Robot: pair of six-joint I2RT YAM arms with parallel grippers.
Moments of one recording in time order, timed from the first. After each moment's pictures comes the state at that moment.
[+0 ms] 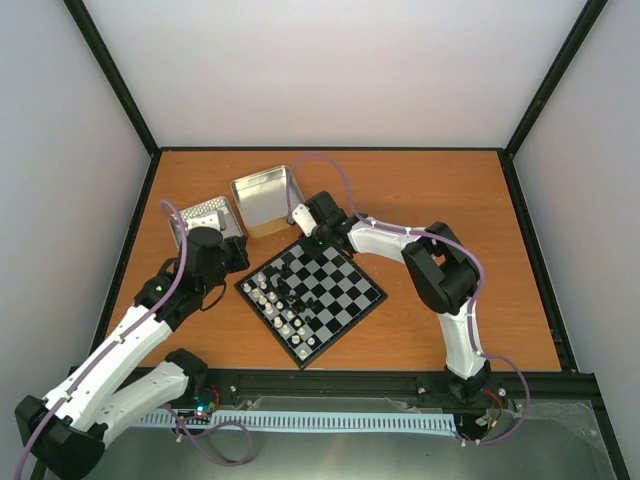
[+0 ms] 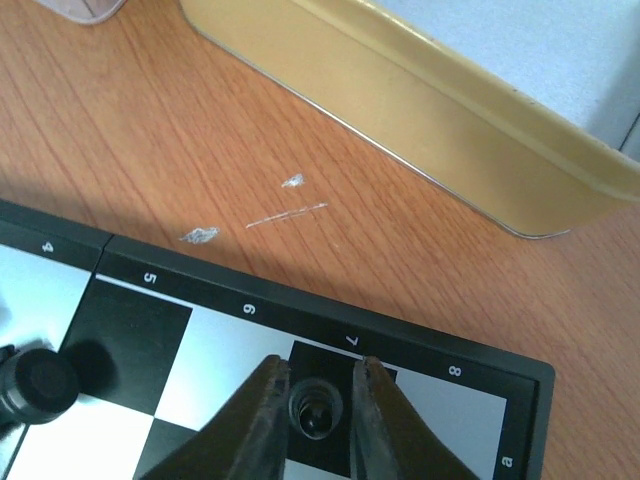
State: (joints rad) left arm -0.51 0.81 0.74 -0.49 -0.20 -0.66; right arm 0.73 2.08 1.42 -0.23 -0.14 -0.22
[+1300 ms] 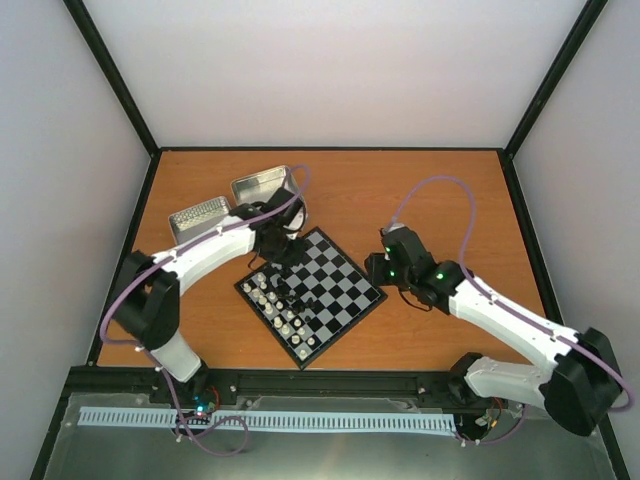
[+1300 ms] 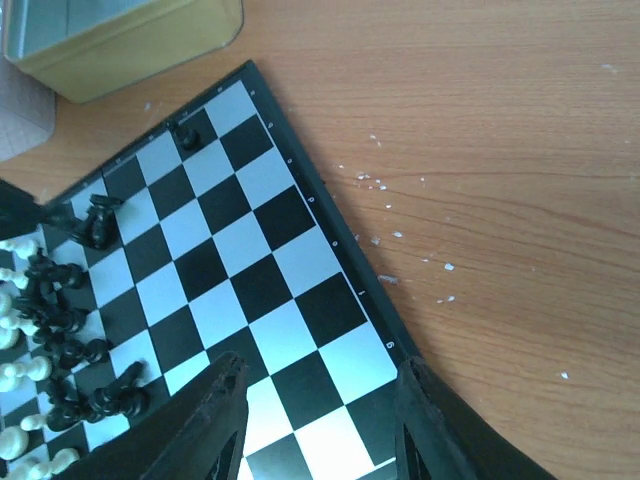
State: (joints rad) left arm -0.61 1.60 1.20 -0.79 0.11 -0.29; right arm 0.70 1.16 0.79 -0.45 0.09 0.54
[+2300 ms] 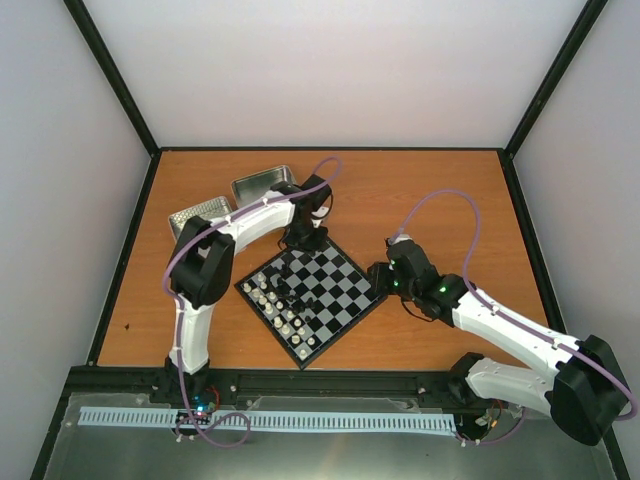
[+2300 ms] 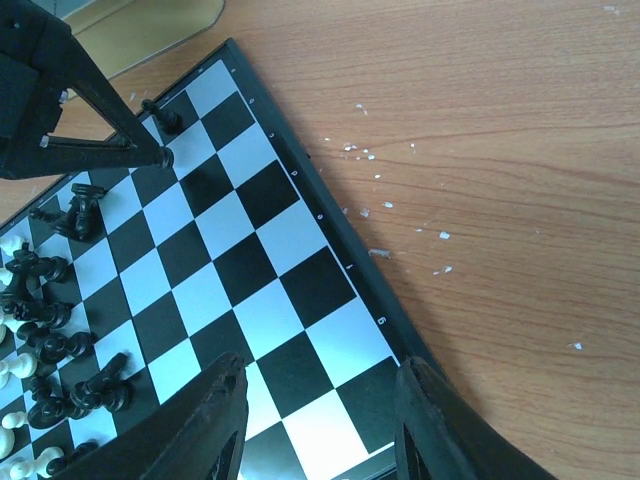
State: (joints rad) left arm -0.62 2.05 1.63 -0.98 0.10 -0.29; right arm 0.70 1.07 0.63 -0.35 0.09 0.62
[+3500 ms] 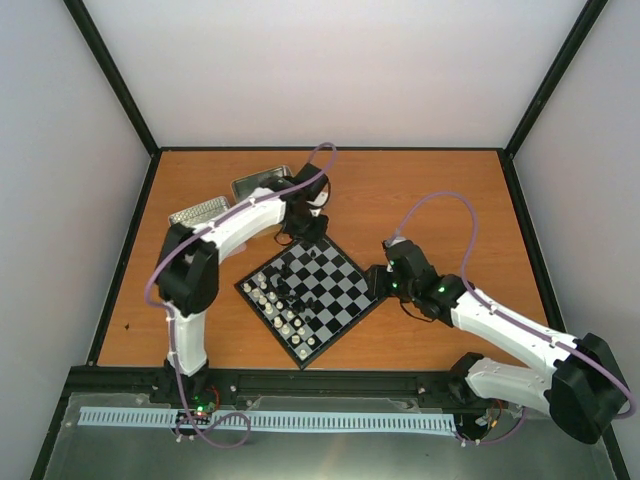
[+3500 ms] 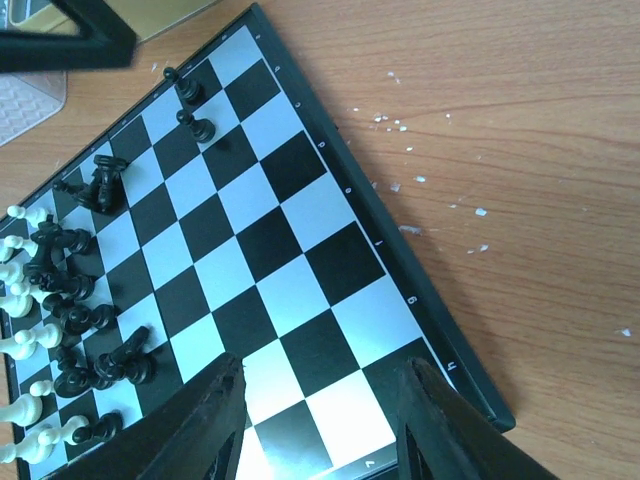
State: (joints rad) left arm -0.62 2.01 1.67 -0.96 0.10 -0.28; right arm 0.70 1.07 0.62 -0.34 0.03 0.62
